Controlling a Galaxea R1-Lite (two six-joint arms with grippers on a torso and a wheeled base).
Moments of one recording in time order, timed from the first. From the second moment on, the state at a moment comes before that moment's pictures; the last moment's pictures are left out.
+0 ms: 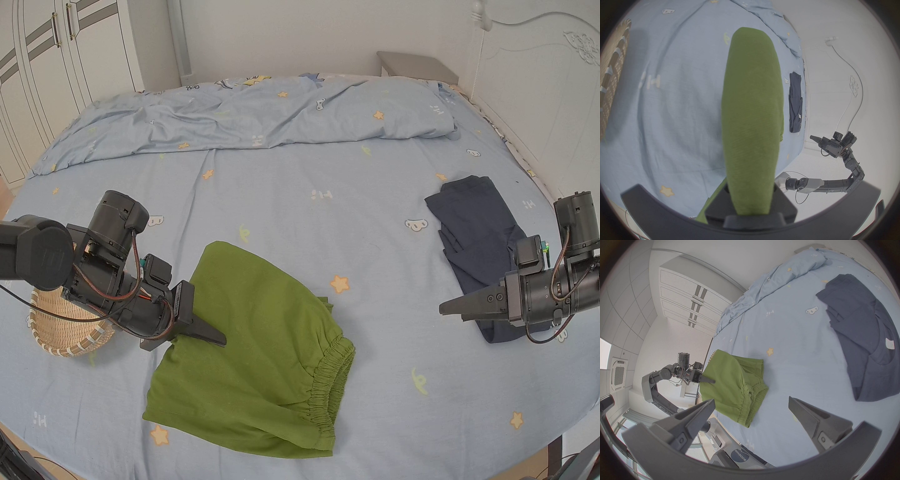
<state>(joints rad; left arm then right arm) -0.30 1.72 -1.13 0.39 -0.58 -0.47 0.28 1.48 -0.88 0.12 0.61 0.30</state>
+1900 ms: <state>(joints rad) -0.32 1.53 -1.37 0.54 -0.40 -0.14 0.27 1.45 -0.89 0.12 0.61 0.30</state>
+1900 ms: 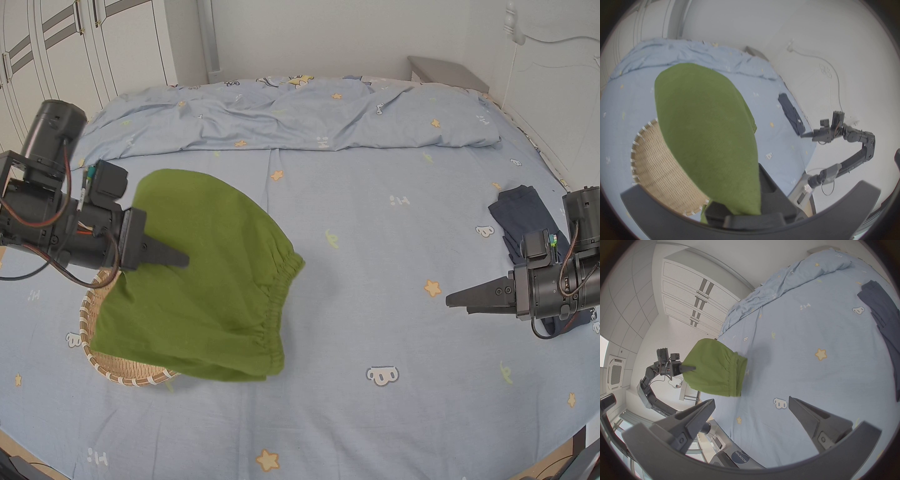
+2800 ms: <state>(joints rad) 0.16 1.56 -1.11 0.35 -0.48 -0.17 0.28 1.40 -0.88 0.12 0.61 0.31</state>
